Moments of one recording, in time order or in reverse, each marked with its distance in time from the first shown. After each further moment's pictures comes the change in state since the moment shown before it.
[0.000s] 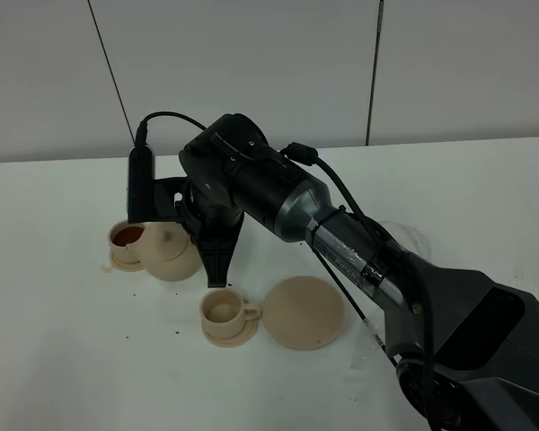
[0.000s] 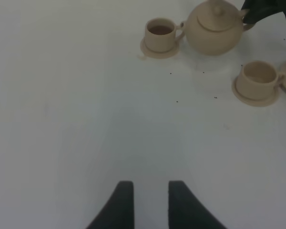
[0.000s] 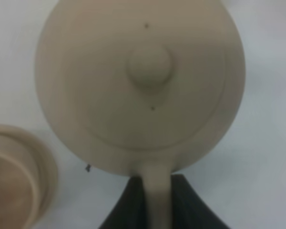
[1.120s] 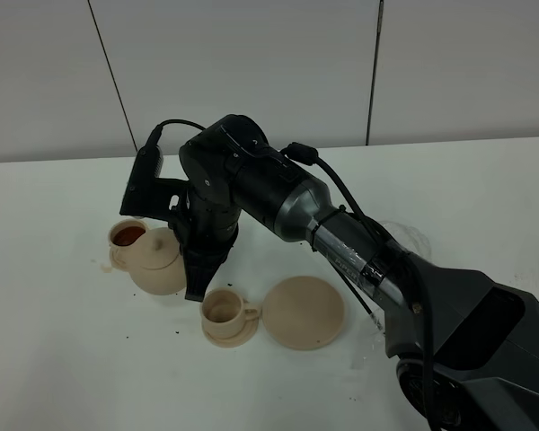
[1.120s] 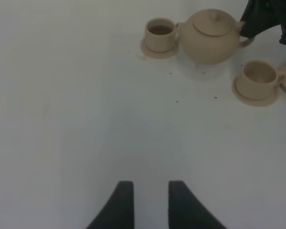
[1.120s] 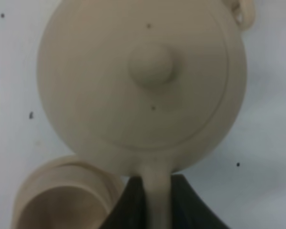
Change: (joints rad) left arm 0.000 0.000 0.000 0.000 0.000 0.000; right arm 0.000 0.000 0.000 0.122 0.057 0.185
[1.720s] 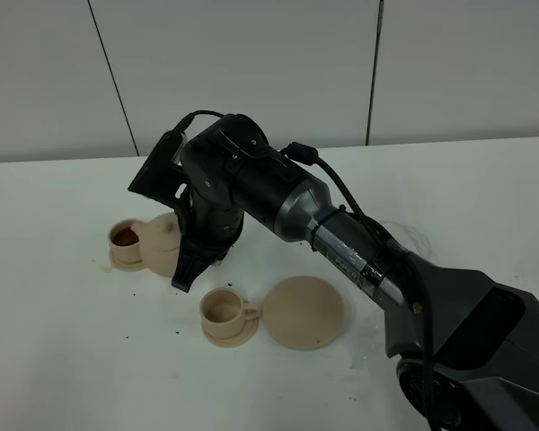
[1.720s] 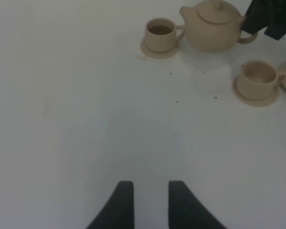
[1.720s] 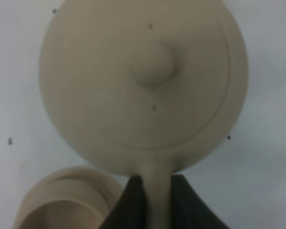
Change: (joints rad) left arm 0.000 0.000 0.000 0.000 0.000 0.000; right arm 0.000 0.000 0.000 -0.066 -0.006 0.296
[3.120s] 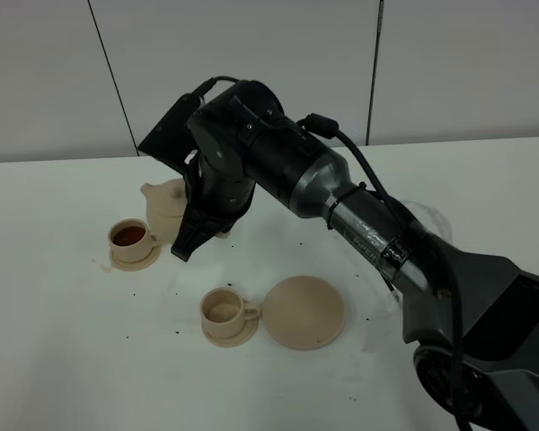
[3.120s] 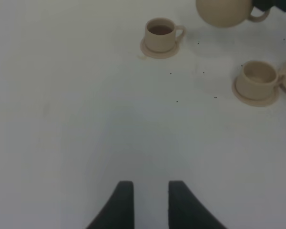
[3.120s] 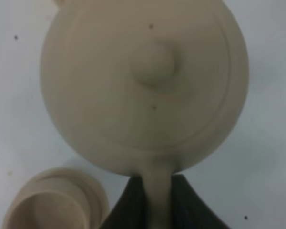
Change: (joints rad) left arm 0.000 0.000 0.000 0.000 0.000 0.000; right arm -0.021 -0.076 0.006 -0.023 0.016 0.094
